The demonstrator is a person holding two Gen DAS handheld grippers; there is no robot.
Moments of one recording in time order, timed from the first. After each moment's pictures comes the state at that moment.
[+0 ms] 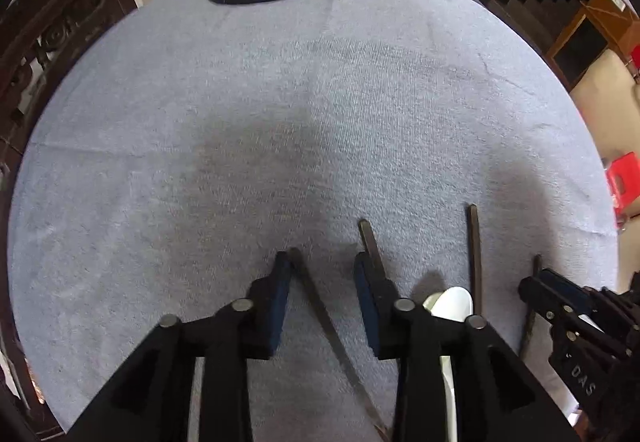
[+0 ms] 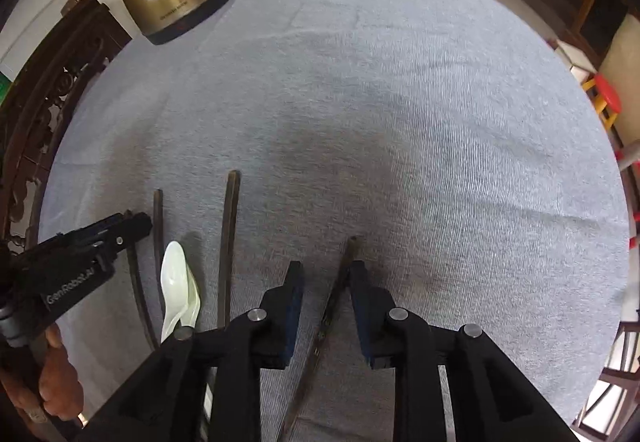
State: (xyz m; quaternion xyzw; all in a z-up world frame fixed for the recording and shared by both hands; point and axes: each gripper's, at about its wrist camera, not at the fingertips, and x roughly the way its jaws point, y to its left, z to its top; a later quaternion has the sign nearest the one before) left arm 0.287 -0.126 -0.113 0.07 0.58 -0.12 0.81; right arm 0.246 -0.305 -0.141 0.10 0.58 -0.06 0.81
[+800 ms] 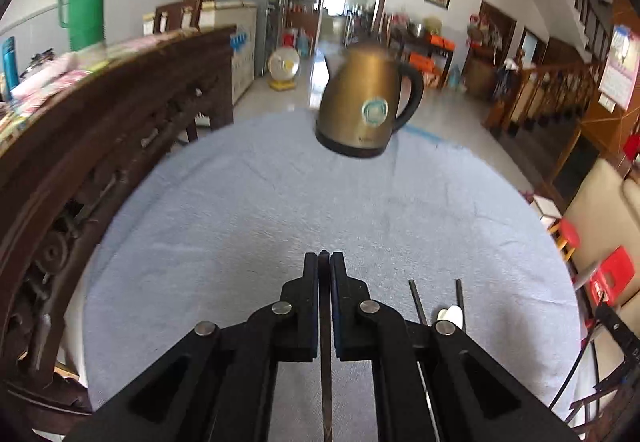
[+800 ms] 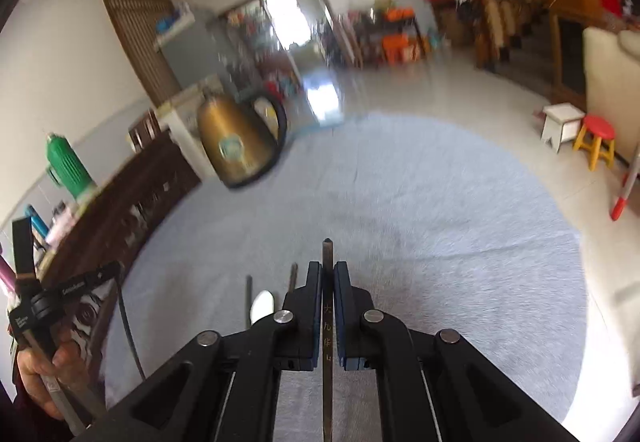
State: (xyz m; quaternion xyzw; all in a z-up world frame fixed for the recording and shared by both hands) left arm 0.177 0.015 0.019 -0.05 0.37 -0.07 0.92; right arm 0.089 -0.329 -0.023 0.18 0.30 -0.04 0.94
